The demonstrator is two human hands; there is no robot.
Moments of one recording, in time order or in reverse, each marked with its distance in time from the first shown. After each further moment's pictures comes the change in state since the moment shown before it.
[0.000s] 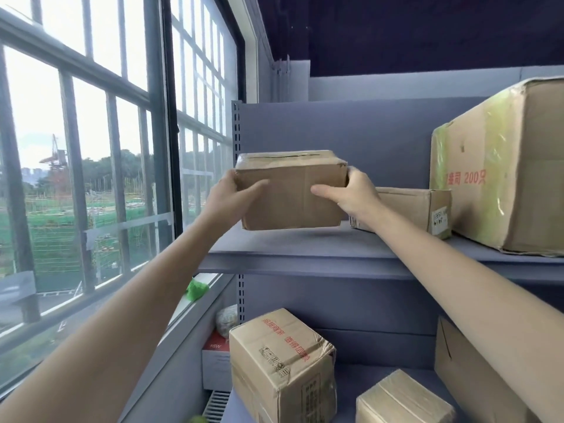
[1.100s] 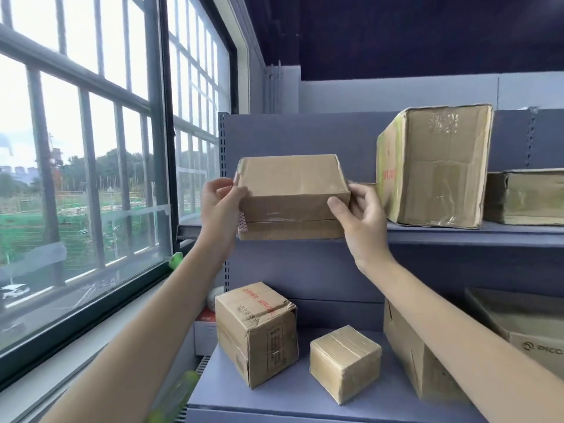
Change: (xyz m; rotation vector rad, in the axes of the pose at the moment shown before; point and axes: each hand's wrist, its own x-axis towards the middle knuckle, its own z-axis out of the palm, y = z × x) left_hand -0.156 0.094 0.028 -0.565 0.232 -0.071; right_hand -0.173 -0.011 -0.085 0.497 0.182 -0.242
